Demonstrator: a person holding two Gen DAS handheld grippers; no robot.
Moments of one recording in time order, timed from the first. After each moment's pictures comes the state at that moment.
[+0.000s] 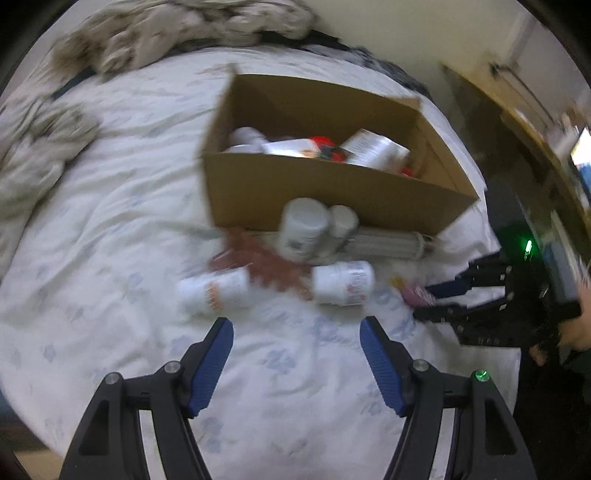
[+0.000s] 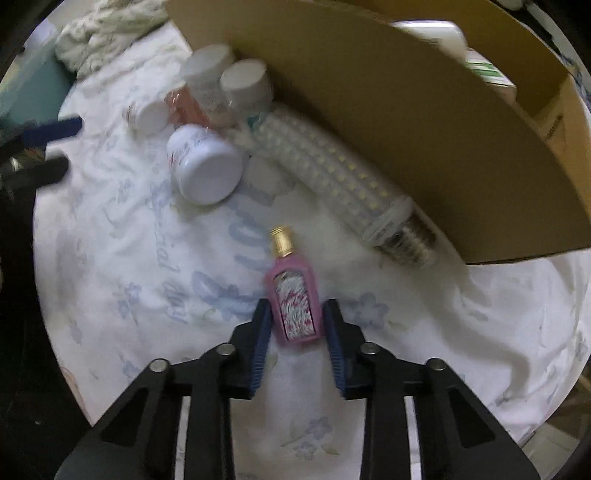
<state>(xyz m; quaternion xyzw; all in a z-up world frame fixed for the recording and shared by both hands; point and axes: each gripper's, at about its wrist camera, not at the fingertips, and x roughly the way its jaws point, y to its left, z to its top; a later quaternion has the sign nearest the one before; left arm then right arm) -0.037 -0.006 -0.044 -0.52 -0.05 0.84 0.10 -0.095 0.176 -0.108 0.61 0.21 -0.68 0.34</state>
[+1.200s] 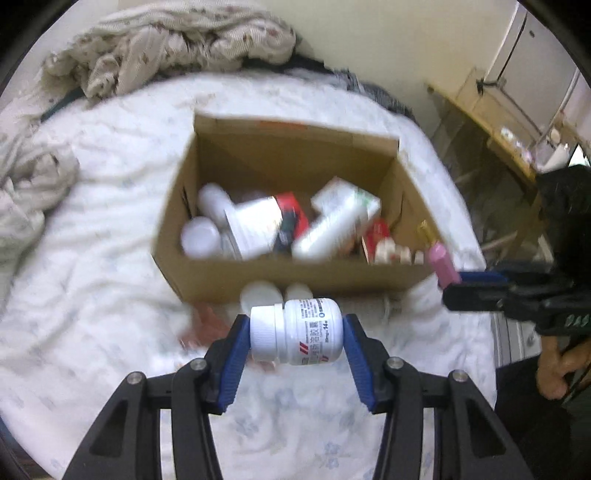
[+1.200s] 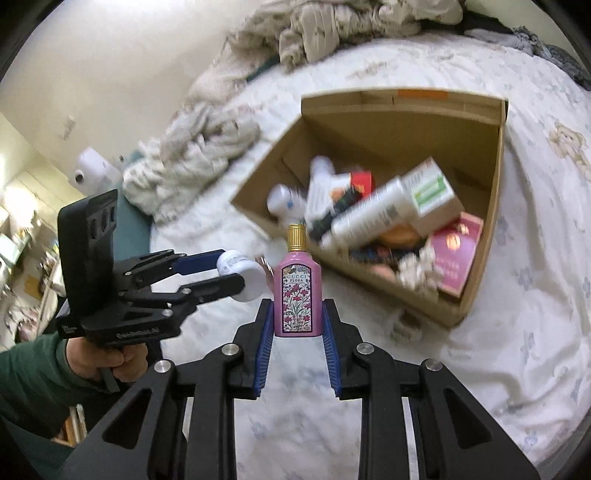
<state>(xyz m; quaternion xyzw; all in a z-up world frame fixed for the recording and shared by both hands) -0.073 0.011 0.000 -0.47 -0.07 0.87 0.11 -0.122 0.225 0.005 0.51 -0.04 -0.75 0.42</state>
